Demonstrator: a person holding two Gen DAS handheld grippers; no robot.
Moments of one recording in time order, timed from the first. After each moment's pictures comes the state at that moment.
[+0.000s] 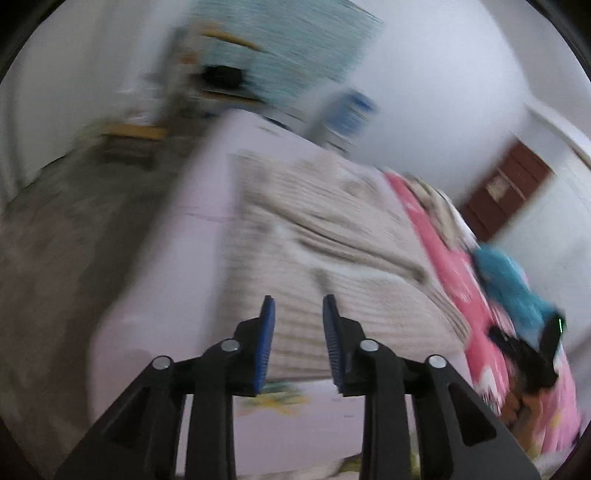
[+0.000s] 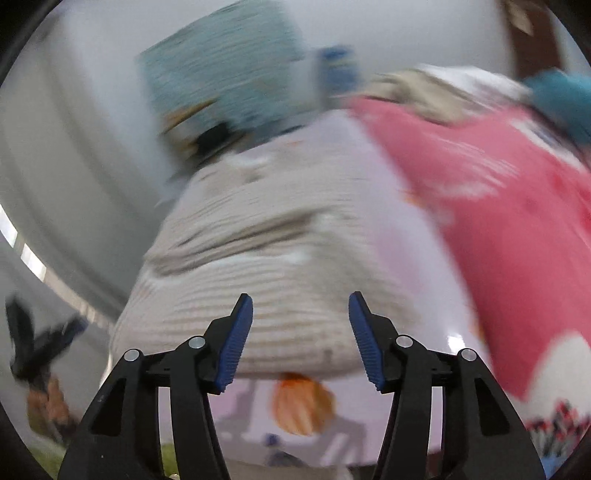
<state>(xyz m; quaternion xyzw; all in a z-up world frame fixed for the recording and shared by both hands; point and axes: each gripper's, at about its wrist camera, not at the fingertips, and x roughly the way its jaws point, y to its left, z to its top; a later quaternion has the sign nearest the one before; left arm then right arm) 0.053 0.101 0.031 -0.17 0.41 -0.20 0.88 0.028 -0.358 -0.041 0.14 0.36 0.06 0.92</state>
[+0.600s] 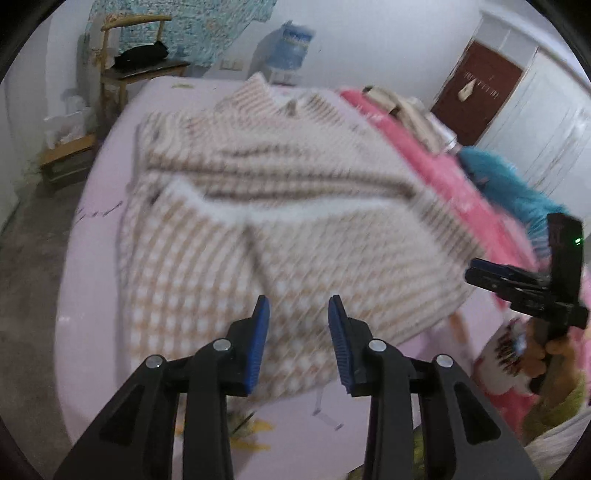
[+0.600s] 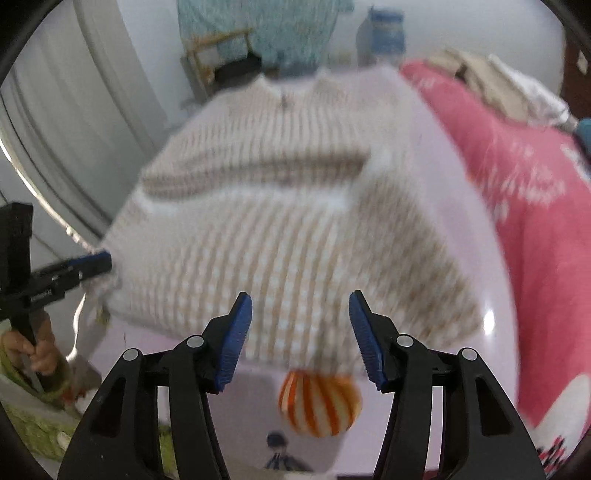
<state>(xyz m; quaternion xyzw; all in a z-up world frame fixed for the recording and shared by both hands) 0.100 0.018 -0.003 -0.05 0.46 -0.27 0.84 0.061 -0.332 -0.059 0.05 0.43 0.07 0.90</state>
